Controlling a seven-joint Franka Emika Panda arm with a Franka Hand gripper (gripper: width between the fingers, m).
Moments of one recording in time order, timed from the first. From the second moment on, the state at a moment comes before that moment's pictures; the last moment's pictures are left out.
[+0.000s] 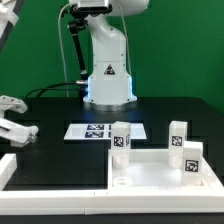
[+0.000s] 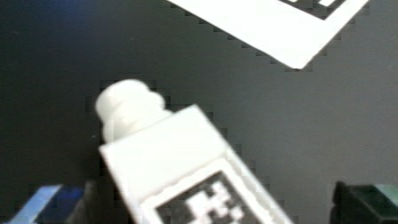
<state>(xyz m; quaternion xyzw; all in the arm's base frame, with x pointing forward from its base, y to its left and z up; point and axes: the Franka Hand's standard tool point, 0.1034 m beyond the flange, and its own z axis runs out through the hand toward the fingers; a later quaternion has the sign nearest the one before) 0.354 -0.225 0.003 -0.81 0.35 0.41 0.22</state>
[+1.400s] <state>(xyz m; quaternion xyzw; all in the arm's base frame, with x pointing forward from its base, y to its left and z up) 0.355 -0.224 0.004 -0.81 0.35 0.41 0.22</state>
